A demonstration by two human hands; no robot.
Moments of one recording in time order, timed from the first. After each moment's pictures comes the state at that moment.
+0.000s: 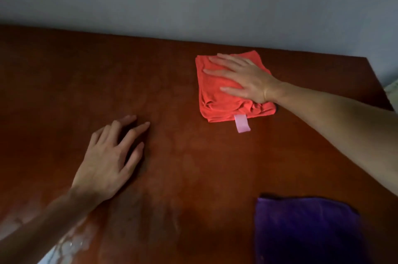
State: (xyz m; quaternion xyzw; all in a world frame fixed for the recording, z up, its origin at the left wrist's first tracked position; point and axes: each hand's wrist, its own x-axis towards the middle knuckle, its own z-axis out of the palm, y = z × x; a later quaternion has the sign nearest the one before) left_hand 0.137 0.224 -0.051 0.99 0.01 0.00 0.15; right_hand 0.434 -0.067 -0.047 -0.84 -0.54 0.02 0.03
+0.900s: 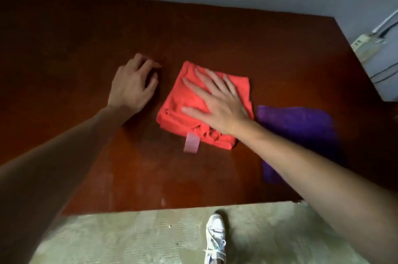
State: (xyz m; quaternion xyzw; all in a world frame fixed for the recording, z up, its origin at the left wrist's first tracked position) left_hand 0.123 0.236 -0.055 0.97 -0.04 0.12 0.20; right_hand 0.137 -0.014 -0.062 -0.94 -0.32 -0.03 0.09
